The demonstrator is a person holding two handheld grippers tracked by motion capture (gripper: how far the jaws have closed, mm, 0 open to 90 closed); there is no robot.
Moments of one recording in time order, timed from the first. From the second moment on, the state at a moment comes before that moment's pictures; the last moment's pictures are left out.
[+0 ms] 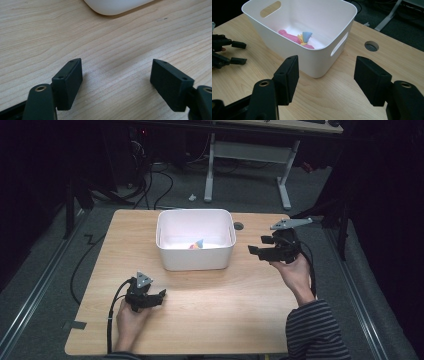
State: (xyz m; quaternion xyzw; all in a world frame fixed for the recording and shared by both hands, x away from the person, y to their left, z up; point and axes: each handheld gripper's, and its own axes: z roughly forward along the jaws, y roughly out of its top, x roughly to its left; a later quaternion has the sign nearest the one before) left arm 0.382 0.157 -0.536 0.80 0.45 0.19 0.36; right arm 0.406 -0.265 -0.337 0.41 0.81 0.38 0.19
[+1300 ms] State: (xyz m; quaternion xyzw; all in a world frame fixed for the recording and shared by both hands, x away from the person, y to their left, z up) left arm 0.382 0.157 -0.536 0.80 0.45 0.19 0.36; right arm 0.363 -0.291 -0.428 0.46 0.78 0.38 0.18
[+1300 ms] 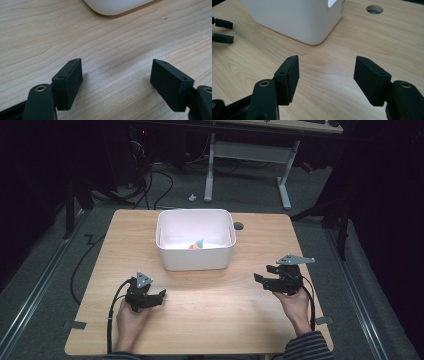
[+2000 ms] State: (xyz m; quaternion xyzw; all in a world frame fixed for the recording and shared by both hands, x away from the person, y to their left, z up) left arm 0.382 0.157 -0.536 0.80 0.45 0.19 0.36; right arm 0.369 -0.284 -0.489 0.49 0.77 0.37 0.16
